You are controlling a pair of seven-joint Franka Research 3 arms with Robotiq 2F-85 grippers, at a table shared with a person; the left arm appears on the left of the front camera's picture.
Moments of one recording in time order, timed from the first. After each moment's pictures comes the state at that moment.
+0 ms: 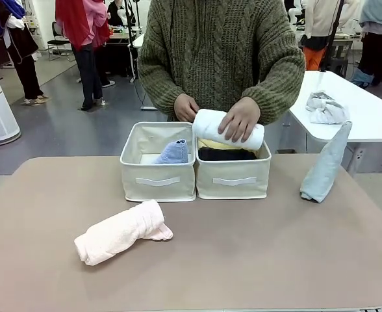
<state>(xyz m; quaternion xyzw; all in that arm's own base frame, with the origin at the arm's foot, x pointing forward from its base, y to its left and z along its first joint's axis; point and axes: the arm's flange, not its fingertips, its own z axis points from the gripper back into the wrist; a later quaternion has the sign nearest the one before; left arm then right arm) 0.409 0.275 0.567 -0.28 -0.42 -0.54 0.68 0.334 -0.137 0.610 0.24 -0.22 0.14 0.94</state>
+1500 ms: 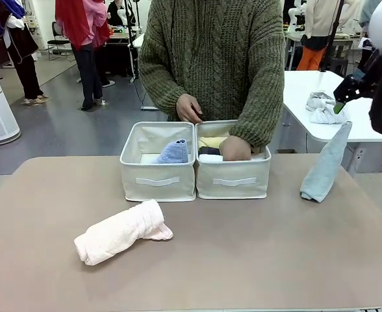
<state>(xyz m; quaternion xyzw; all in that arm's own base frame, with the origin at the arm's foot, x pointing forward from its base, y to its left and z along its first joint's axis) 0.409 0.276 0.567 -0.28 -0.42 -0.54 0.68 0.510 -0.058 0.552 0.03 -0.19 -0.10 0.98</state>
